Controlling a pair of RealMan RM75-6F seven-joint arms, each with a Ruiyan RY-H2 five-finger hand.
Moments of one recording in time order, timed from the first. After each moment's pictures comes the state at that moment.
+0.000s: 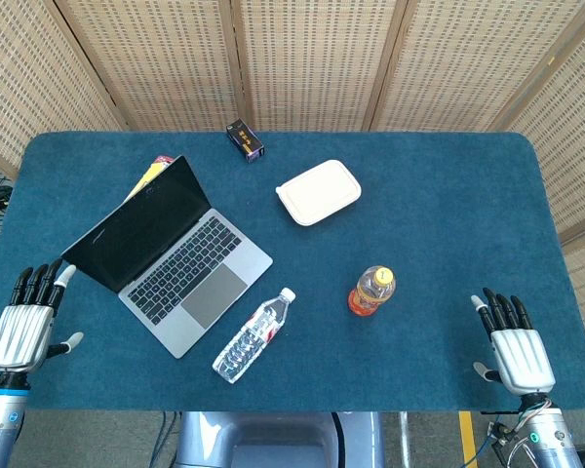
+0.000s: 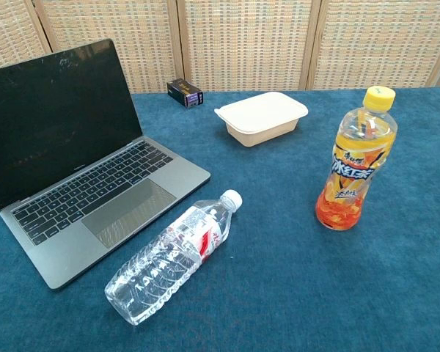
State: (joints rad) left arm -0.15 -1.25 -0.04 -1.62 1.46 1.46 0.28; right arm 0.12 -1.24 0.01 -1.58 -1.48 1.37 -0.24
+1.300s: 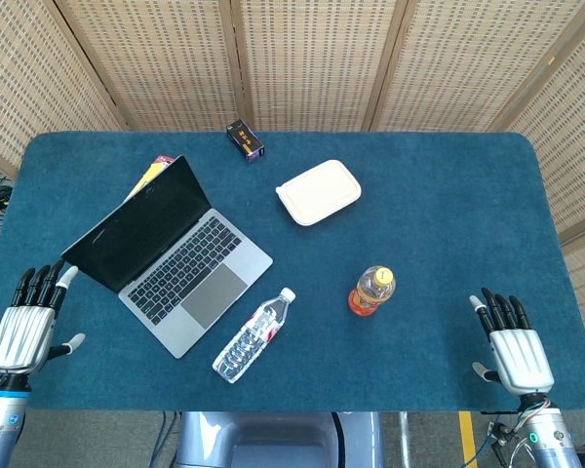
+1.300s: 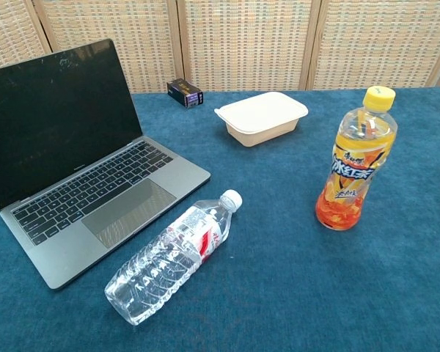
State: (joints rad) left arm -0.14 -1.25 -0.04 -1.62 1.48 1.46 0.27; right arm 0.12 -1.24 0.01 -1.58 -1.49 1.37 -0.24
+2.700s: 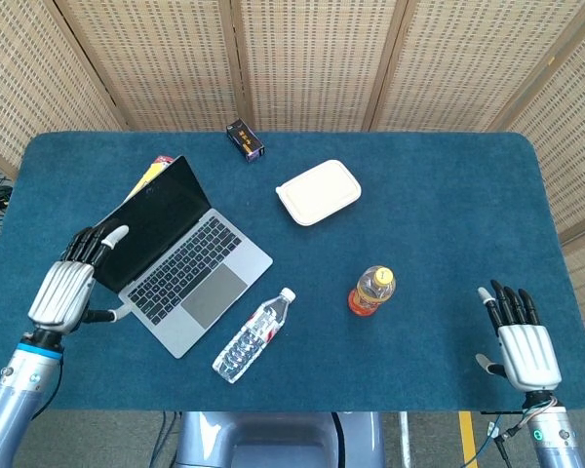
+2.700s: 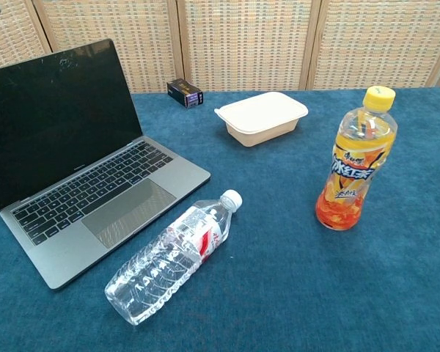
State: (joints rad) left arm -0.34 -1.04 -0.22 -2.01 1.32 1.21 0.13; right arm 0.11 -1.26 0.04 -1.55 -1.50 1.43 -0.20
